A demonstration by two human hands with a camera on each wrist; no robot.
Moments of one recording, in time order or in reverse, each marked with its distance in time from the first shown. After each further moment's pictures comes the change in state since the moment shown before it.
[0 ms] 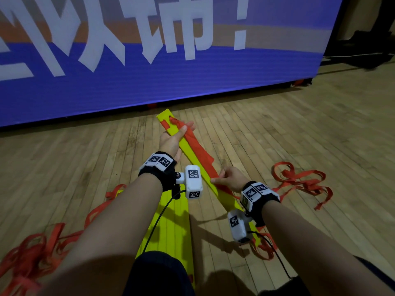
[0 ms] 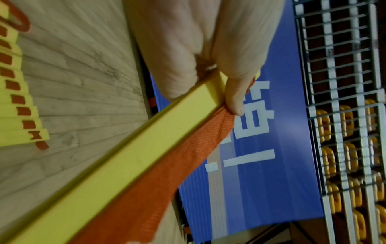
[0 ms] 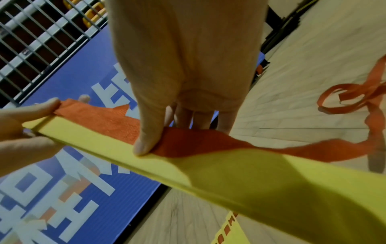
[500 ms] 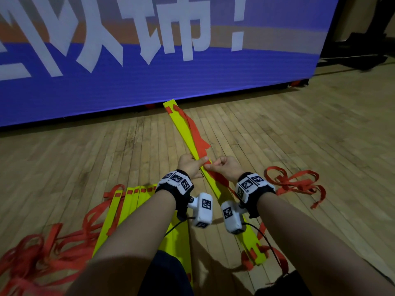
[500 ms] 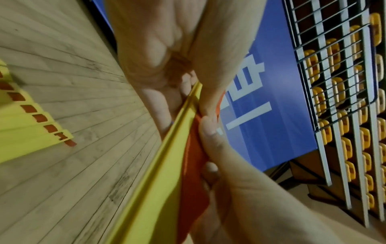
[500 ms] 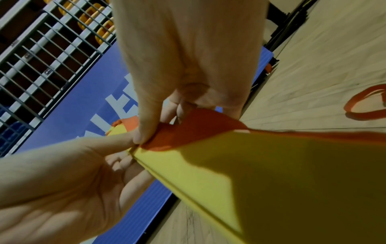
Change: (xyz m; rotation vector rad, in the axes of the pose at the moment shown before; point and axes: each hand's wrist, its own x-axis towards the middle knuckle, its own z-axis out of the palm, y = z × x) left_hand -0.030 -0.059 0.015 0.596 0.094 -0.305; right_hand 0.007 -0.022 -0.001 0.191 0.131 -0.040
